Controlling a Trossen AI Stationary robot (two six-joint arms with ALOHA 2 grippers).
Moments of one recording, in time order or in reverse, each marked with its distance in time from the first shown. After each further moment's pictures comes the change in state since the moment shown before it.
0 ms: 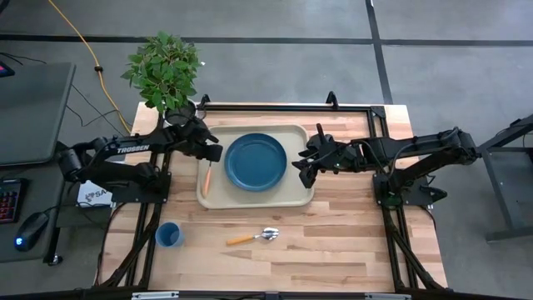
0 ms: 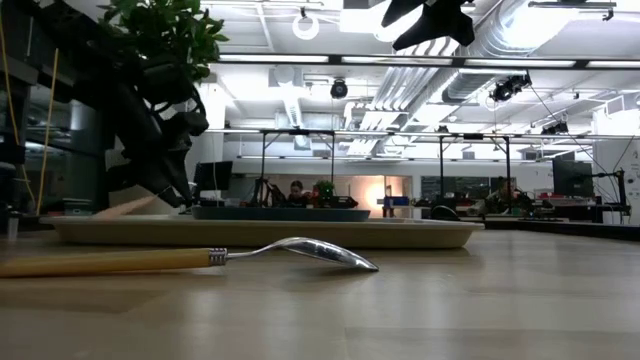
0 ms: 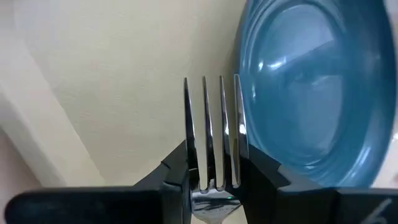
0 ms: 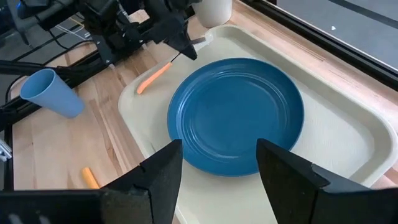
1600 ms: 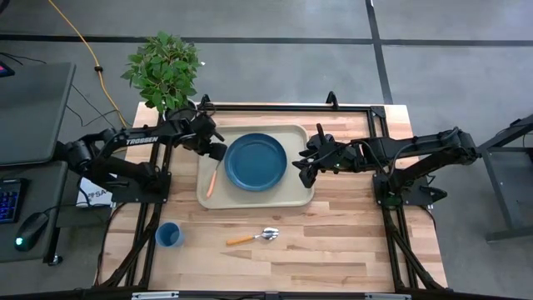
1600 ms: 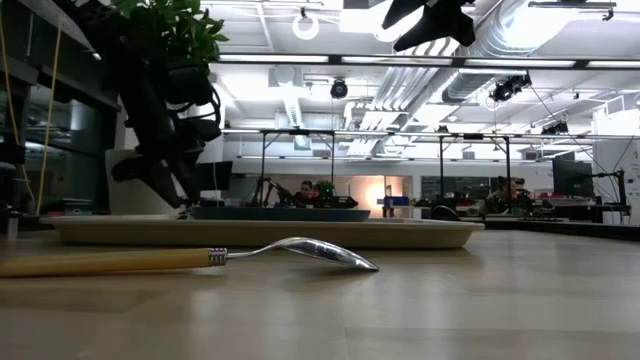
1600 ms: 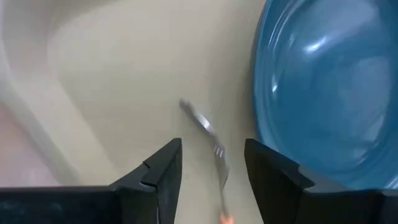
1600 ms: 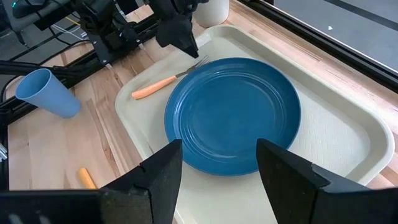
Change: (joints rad) left arm -0.016 0.131 0.165 -0.186 -0.085 0.113; right arm 0.000 0.000 0.000 -0.007 0.009 0.002
